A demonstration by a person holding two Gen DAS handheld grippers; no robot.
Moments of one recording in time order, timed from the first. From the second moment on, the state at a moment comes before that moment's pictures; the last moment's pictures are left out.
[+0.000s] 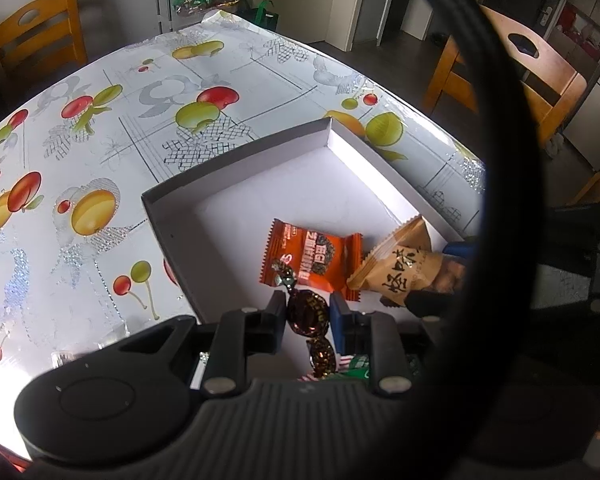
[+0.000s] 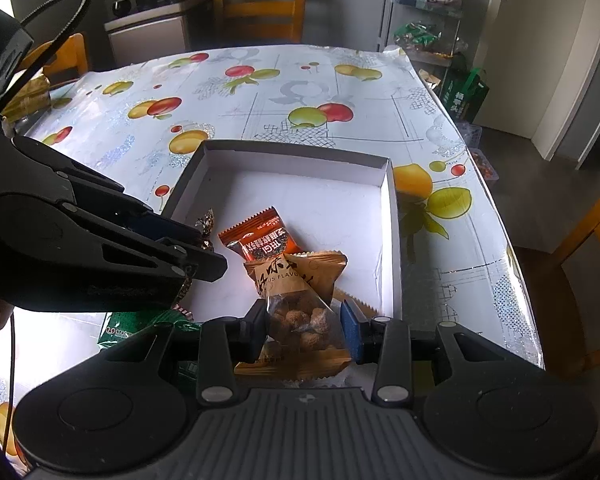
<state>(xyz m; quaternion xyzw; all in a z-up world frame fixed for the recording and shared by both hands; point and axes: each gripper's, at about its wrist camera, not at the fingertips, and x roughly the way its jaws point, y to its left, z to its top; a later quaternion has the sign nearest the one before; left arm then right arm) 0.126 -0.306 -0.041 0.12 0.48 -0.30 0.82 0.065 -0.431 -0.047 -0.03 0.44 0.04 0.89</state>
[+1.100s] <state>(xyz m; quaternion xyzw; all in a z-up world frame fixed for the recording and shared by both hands) 0.128 -0.314 -0.047 0.13 0.48 -0.30 0.81 0.064 -0.426 -0.047 -0.04 0.44 0.05 0.89</state>
